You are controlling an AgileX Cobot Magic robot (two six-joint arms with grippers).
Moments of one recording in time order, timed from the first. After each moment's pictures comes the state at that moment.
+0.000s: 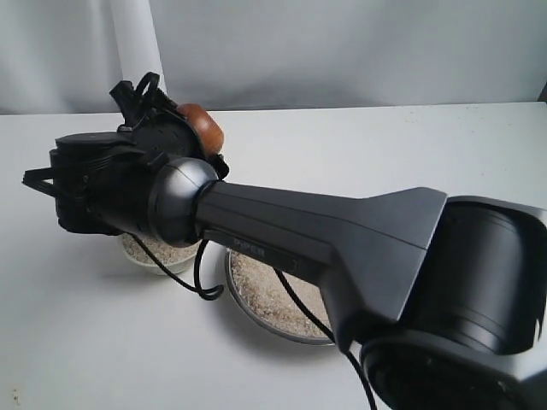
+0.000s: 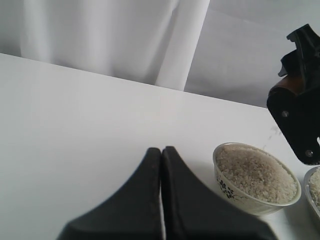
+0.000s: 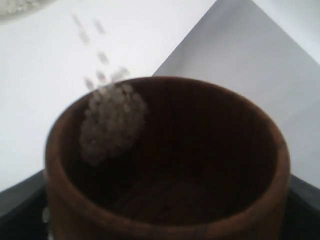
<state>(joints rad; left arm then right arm) 0.01 0.00 0.00 0.02 0.27 -0.25 1.04 2.43 -2.14 -1.14 1.15 -0.75</state>
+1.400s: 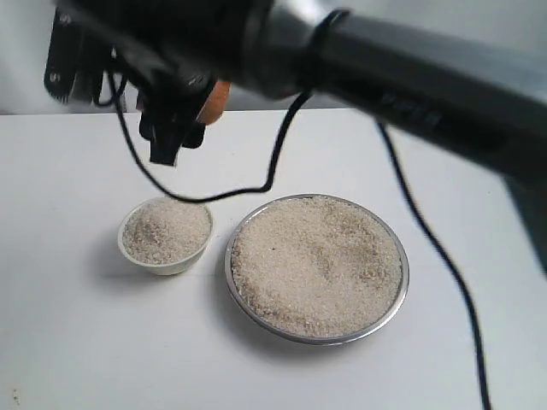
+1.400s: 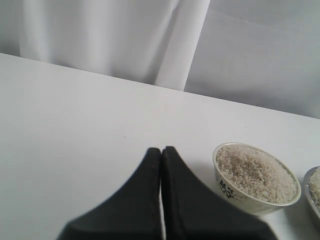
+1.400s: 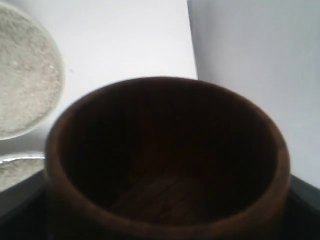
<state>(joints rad) 0.01 0.00 0.00 0.02 0.27 -0.25 0.97 2.13 -2.14 -0.63 1.15 -0.34</state>
